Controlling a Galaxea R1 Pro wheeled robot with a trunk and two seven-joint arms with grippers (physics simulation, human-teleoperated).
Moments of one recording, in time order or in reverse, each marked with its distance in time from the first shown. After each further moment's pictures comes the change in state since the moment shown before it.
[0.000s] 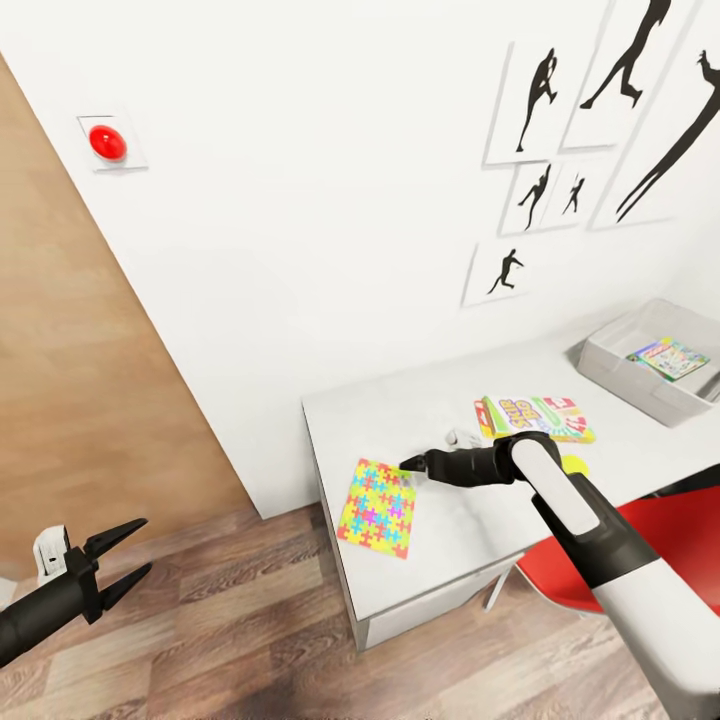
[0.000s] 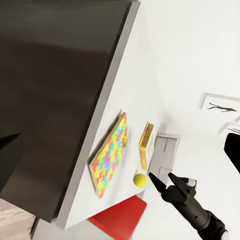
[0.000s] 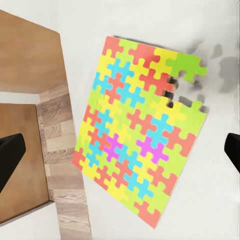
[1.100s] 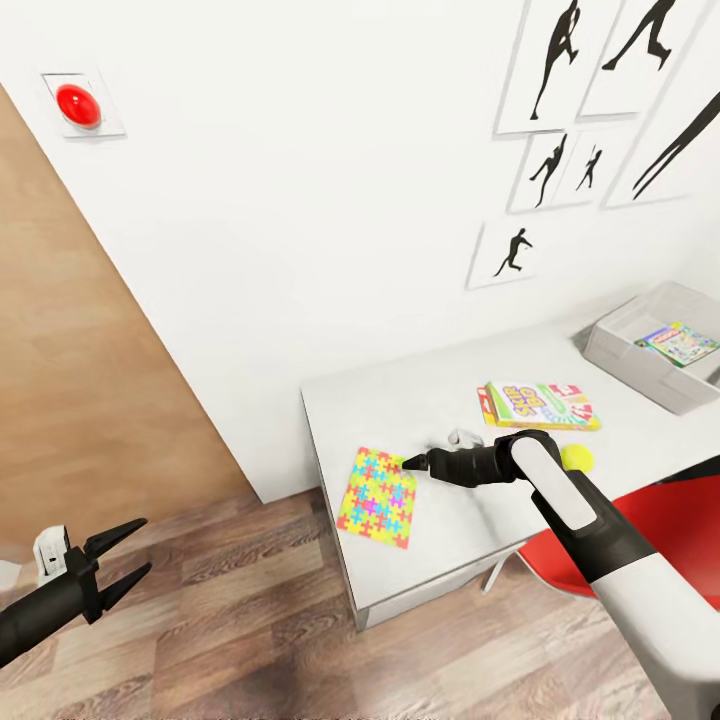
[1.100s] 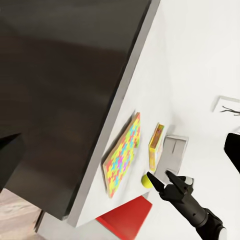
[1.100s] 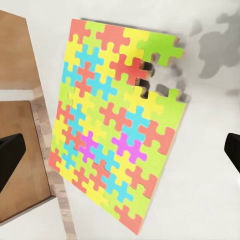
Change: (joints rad) left arm 0.000 0.000 0.000 0.000 -0.001 -0.001 0.000; right arm -0.017 0.001 0.000 0.049 -0.002 -0.007 0.000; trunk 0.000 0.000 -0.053
